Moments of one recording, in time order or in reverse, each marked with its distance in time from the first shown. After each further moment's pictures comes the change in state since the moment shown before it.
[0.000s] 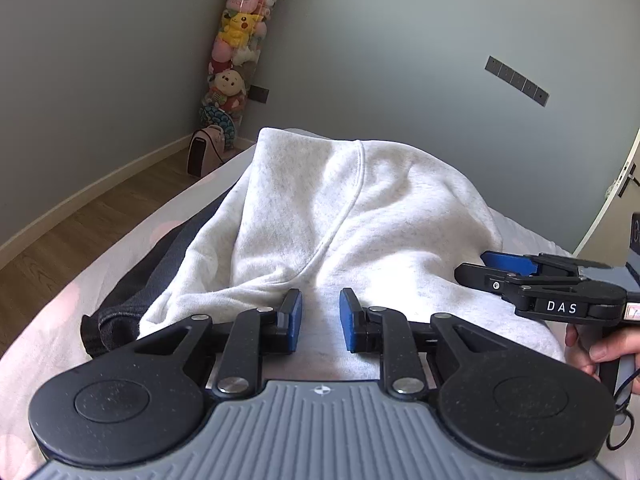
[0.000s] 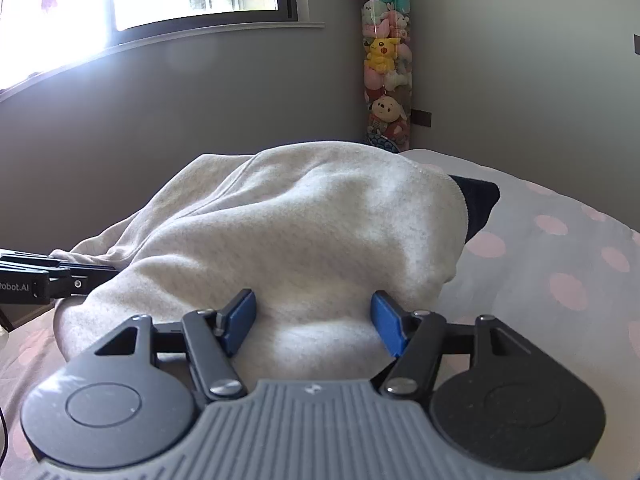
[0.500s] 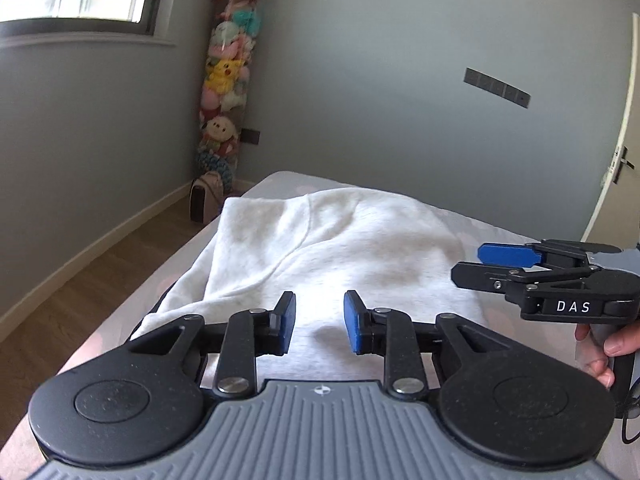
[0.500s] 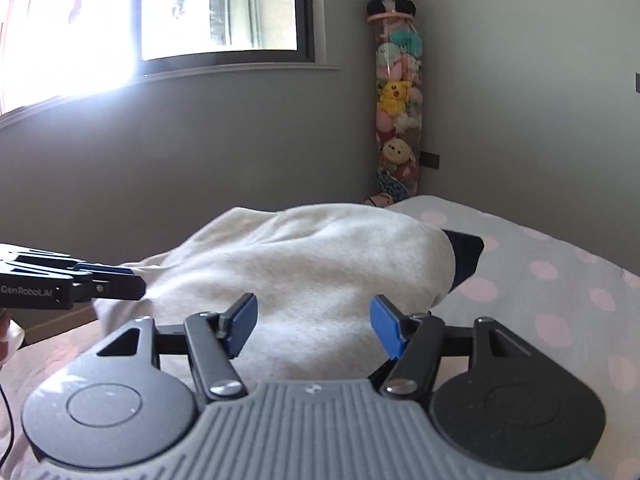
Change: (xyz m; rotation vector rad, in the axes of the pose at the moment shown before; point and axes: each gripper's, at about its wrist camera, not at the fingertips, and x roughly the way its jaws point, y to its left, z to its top) left arm -0.059 -0.063 0.009 0.146 -0.093 0.039; right arm -0.050 0.019 0.034 -0.056 -0.108 0.036
